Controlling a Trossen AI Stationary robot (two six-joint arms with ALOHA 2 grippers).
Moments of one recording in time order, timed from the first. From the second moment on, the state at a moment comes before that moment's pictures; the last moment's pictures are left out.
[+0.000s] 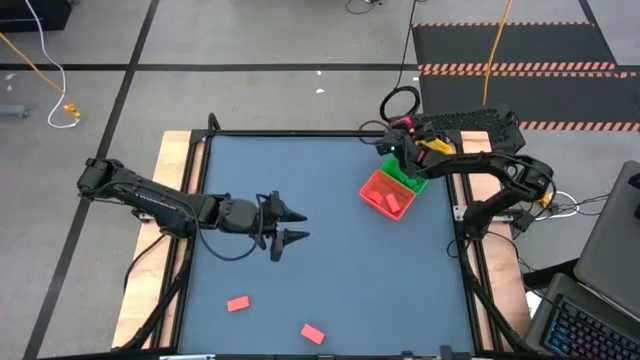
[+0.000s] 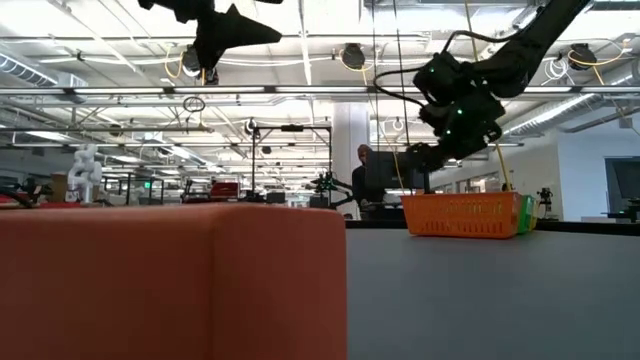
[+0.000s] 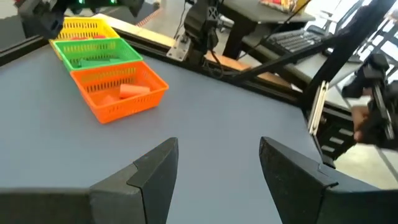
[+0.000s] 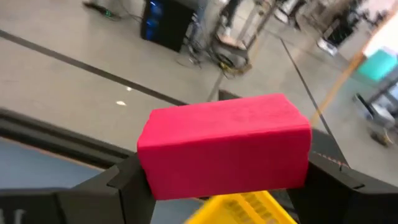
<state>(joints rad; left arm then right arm) -0.23 1.24 0.78 0.15 -0.24 -0.39 -0.59 1.49 0.67 0.20 0.94 0.12</state>
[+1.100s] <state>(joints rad) -0.28 1.24 0.78 0.08 -0.30 -0.42 -0.77 1.32 0.66 -0.34 0.58 0.36</state>
